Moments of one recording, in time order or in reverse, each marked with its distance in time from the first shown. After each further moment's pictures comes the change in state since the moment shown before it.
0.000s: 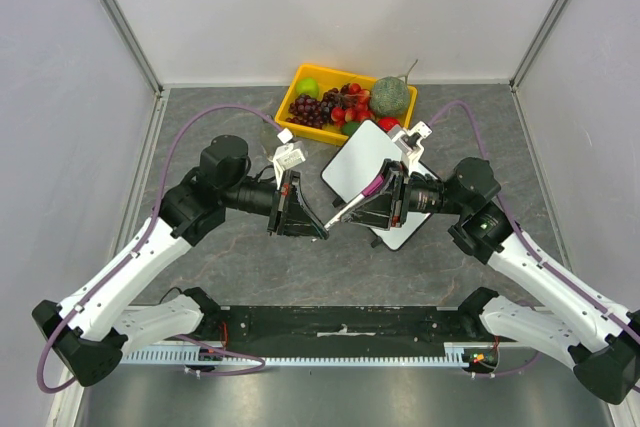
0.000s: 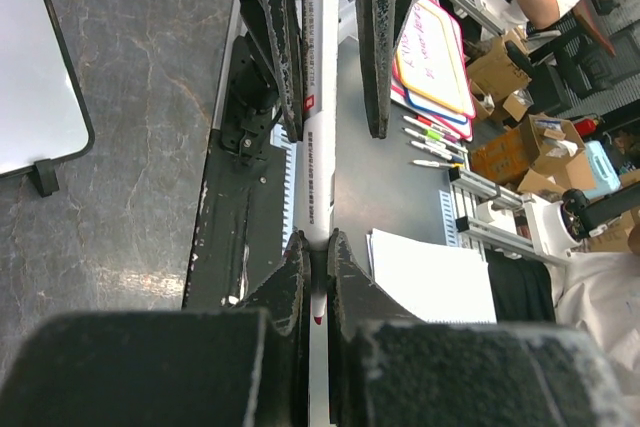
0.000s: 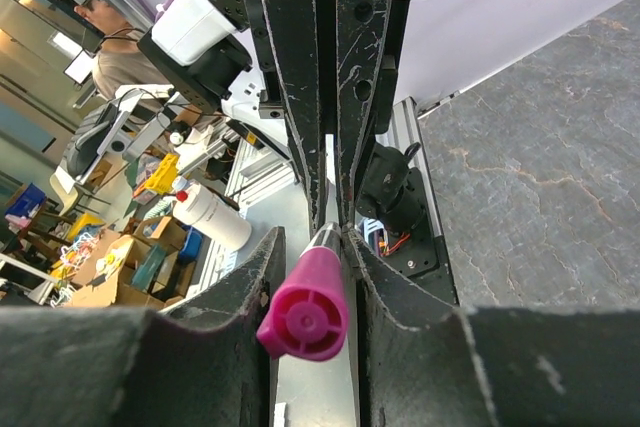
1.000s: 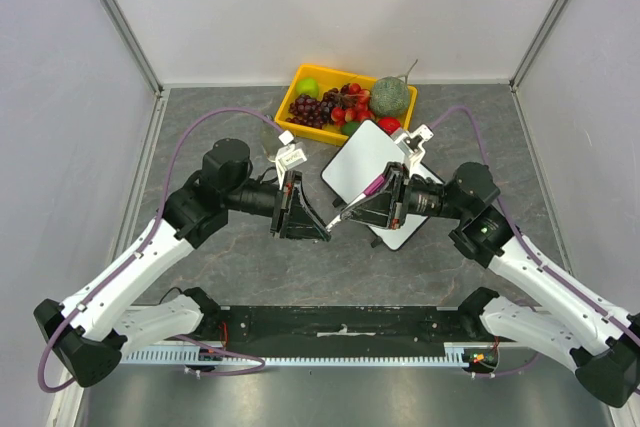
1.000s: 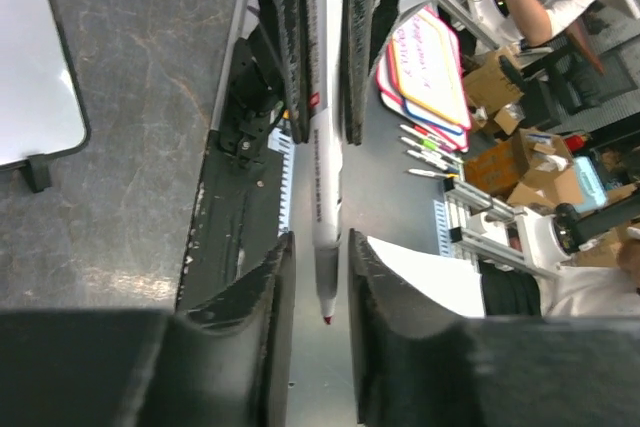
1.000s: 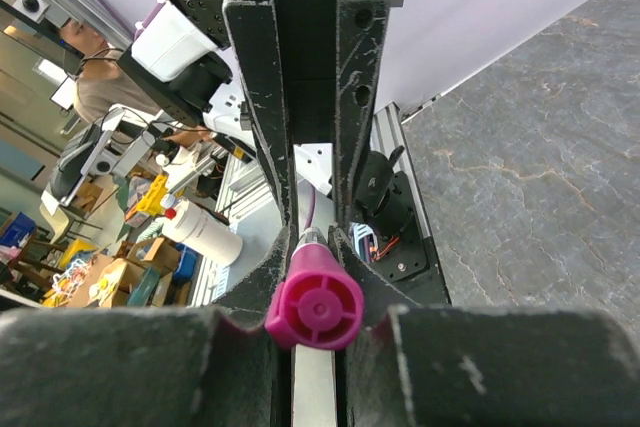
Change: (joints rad) left arm -0.004 -0.005 -0.048 0.069 -0.006 -0.063; right arm 0.000 -0.018 -0.042 0.007 0.058 0.009
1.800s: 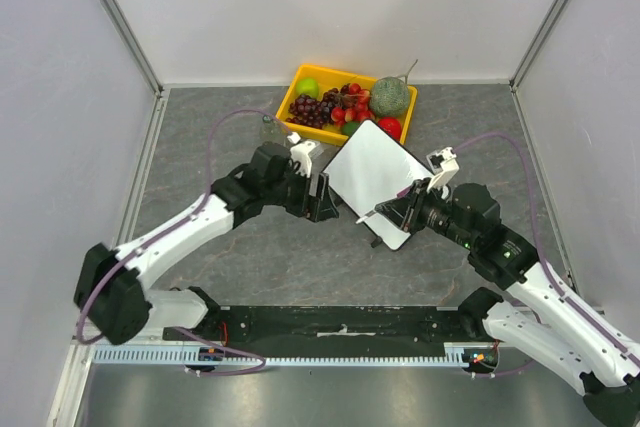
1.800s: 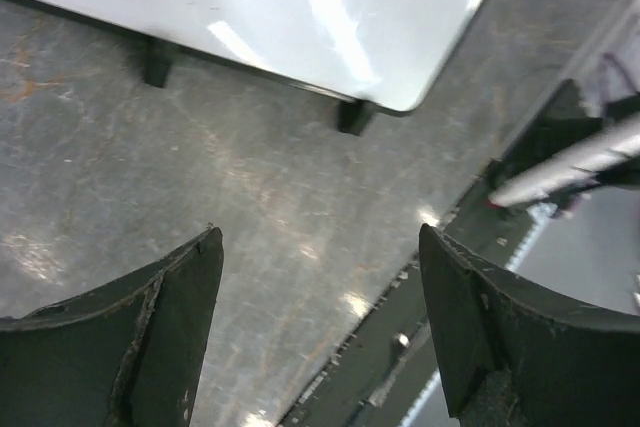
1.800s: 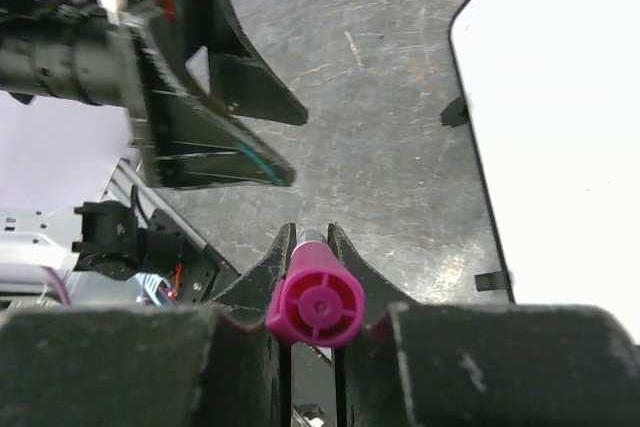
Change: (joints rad) left arm 0.013 0.225 -0.092 -0.009 -0.607 0.011; right arm -0.014 -0.209 -0.096 -0.542 0.637 -0.177
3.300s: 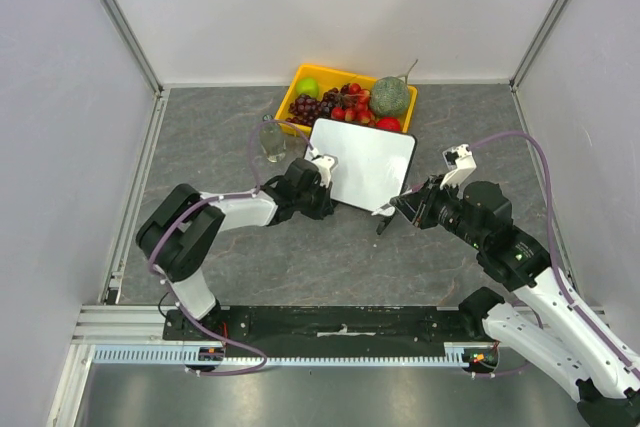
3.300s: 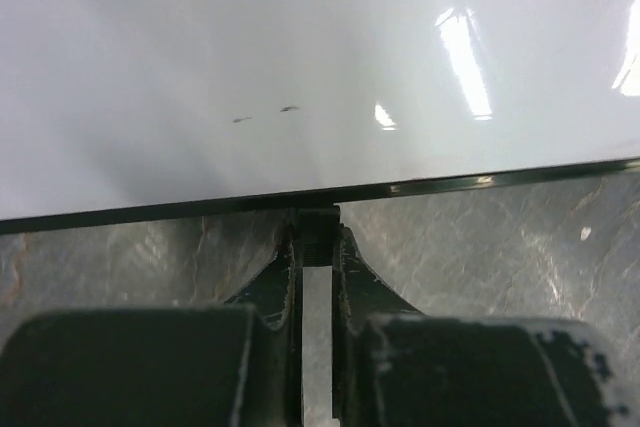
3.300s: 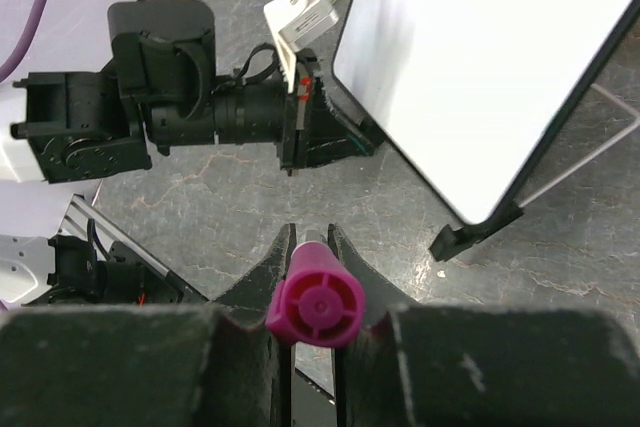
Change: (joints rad) left arm -0.012 0.525 -0.068 0.482 -0.230 0.121; right arm -0.077 -0.045 0.048 -0.131 0.082 -0.043
